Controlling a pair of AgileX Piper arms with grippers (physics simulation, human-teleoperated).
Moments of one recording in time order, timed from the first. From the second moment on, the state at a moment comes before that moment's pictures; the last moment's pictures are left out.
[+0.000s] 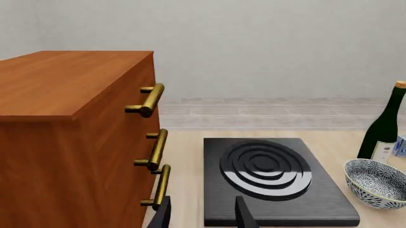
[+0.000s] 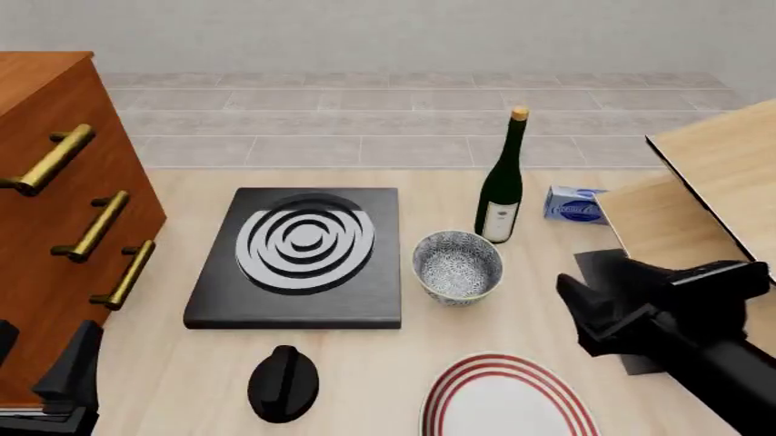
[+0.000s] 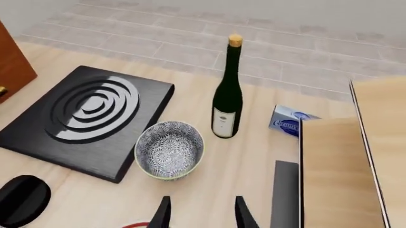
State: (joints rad) left arm 0.00 0.01 0.00 0.00 0.00; right arm 0.29 0.80 -0.28 -0.14 -0.01
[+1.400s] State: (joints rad) left arm 0.00 0.01 0.00 0.00 0.00; right arm 0.30 1.64 -0.67 -0.30 0.12
